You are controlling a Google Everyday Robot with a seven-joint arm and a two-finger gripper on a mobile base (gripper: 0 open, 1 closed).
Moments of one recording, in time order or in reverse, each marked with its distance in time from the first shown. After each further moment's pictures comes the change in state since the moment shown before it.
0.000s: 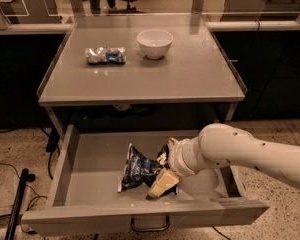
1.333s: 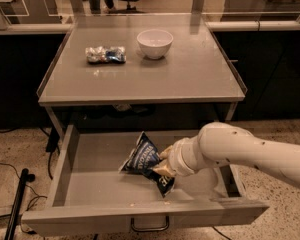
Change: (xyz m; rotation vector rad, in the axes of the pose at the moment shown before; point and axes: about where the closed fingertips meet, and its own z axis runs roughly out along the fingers) arm -0.001 0.000 -0.001 0.000 0.003 -0.003
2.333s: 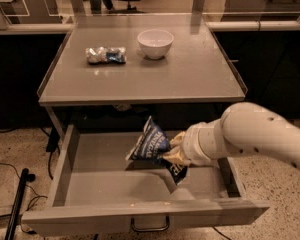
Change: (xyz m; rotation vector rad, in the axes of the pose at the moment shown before) arm -0.025 -0.010 -0.078 0.060 -0.016 -0.065
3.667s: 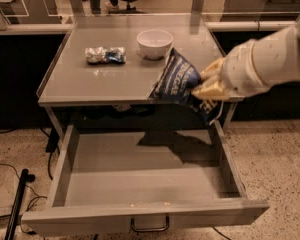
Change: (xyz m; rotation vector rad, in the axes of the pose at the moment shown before) arm -0.079 -0.096 -0.169 0.132 -0.077 -0.143
